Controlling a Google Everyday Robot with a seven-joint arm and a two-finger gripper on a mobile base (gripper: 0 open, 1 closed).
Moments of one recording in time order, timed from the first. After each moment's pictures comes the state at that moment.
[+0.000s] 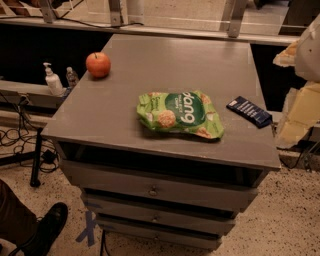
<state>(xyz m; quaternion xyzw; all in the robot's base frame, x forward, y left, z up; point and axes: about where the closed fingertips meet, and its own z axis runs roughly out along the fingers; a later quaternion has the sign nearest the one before) 0.438 -0.216 0.978 -0.60 0.78 -0.04 0.16</state>
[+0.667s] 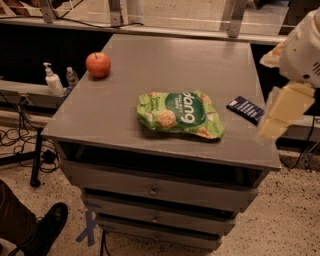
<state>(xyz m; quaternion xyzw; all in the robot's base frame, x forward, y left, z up) 0.448 -0.191 0.973 -0.59 0.78 -0.01 0.19</state>
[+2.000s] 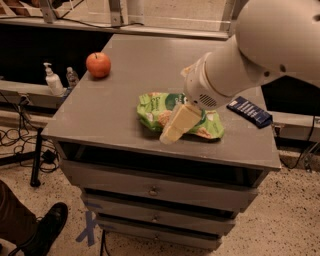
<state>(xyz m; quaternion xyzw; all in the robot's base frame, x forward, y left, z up) 0.512 -0.039 0.907 -0.59 0.73 0.07 0.33</state>
